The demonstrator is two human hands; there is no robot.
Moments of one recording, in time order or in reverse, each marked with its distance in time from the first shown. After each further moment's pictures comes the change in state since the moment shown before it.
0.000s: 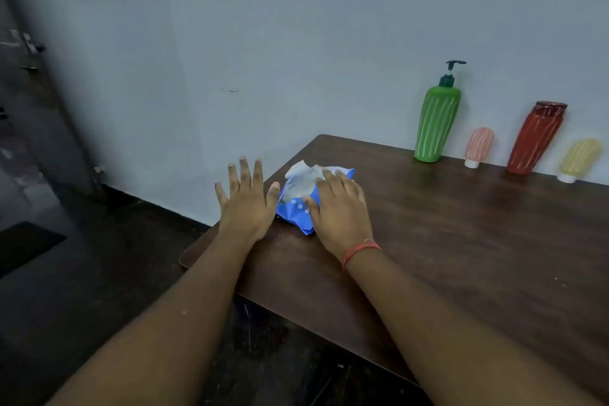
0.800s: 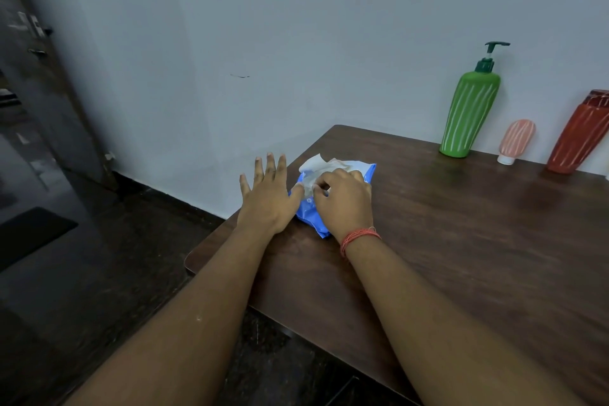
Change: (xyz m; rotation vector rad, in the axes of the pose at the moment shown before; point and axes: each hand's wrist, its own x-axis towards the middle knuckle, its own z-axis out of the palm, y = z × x) left_hand 0.024 0.005 0.010 -0.024 -0.121 0.052; right_hand 0.038 -0.016 0.027 0.212 -0.117 0.237
